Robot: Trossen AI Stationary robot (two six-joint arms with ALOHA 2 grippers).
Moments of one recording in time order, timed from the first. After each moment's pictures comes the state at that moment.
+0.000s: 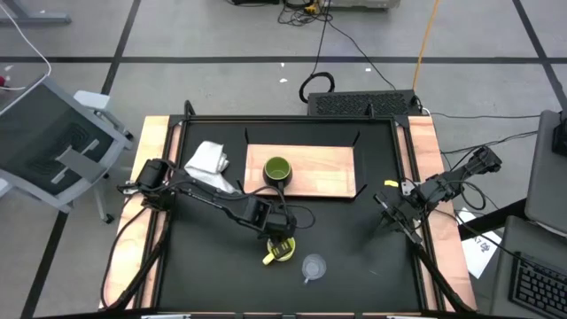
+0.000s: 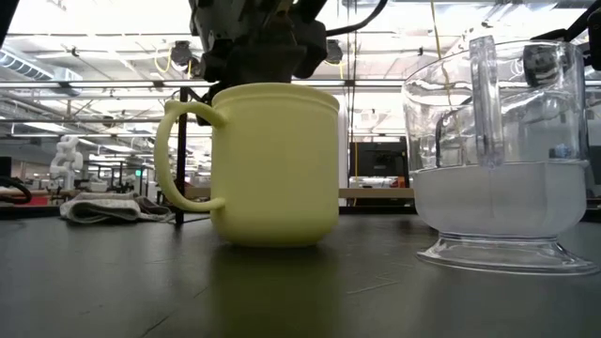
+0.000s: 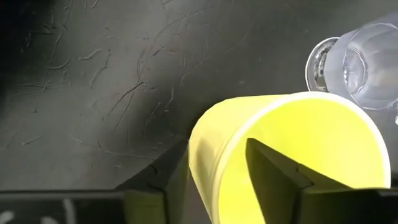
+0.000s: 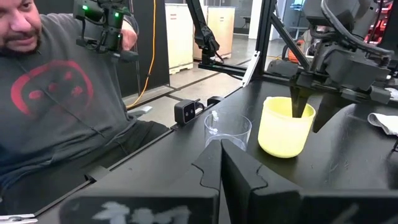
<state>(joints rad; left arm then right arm) -0.27 1.94 1.45 -0.68 0.00 -0.76 0.51 0.11 0.11 -0.11 -0.13 0.00</state>
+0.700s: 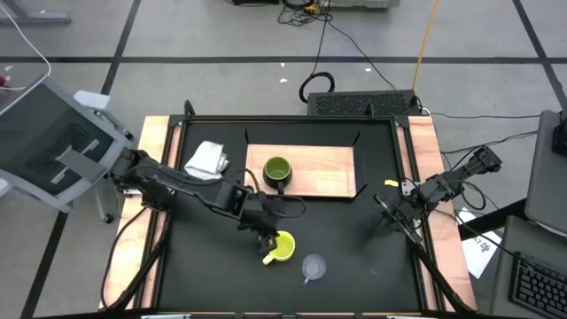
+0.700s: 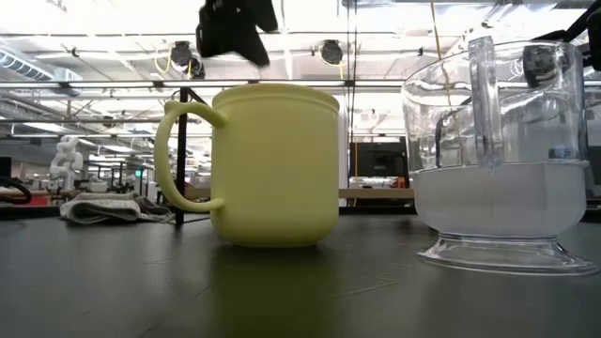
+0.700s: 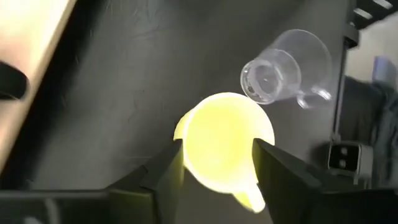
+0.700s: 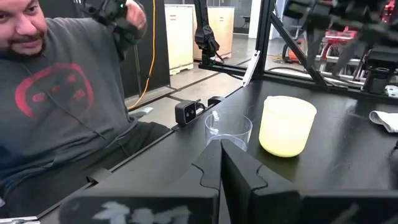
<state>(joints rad) -0.28 1.71 1.46 -0.74 0.00 -0.57 0.51 0.11 0.11 -0.11 -0.13 0.01</state>
